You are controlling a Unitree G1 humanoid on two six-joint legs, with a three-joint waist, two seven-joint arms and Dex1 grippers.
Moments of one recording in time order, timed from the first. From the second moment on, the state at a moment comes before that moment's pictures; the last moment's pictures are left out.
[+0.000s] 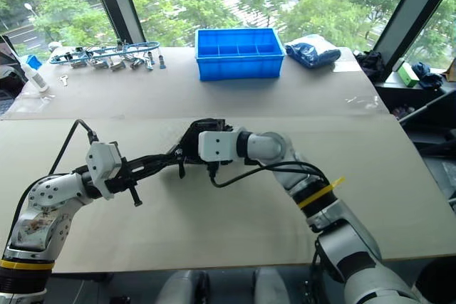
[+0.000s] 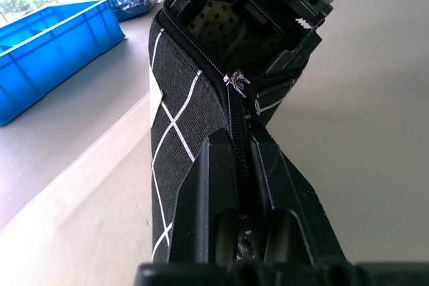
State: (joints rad) left arm -0.10 0.68 0.10 -0.20 -0.41 0.07 -0.95; right arm -0.81 -0.37 0.45 0.29 -0.20 -0.21 0.72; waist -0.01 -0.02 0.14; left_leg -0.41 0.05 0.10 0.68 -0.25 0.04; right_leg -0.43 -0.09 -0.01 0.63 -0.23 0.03
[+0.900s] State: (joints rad) left arm -0.07 0.68 0.10 -0.20 -0.40 0.07 -0.96; right arm -0.78 -0.54 0.27 0.17 -0.05 -0.10 0.90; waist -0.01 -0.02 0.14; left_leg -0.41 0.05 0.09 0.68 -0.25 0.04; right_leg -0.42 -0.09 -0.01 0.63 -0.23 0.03
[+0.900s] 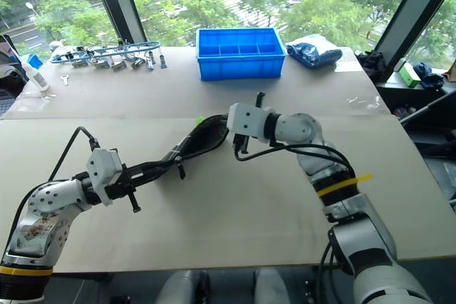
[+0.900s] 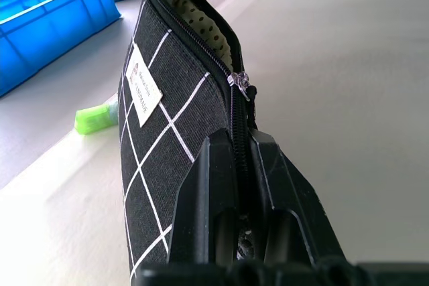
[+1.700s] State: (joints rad) left arm 0.04 0.71 0.30 -0.36 -0.47 0.20 -0.86; right arm -0.81 -0.37 0.24 0.35 0.01 0.21 0.85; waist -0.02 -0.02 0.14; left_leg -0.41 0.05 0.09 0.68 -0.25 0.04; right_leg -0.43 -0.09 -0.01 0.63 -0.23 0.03
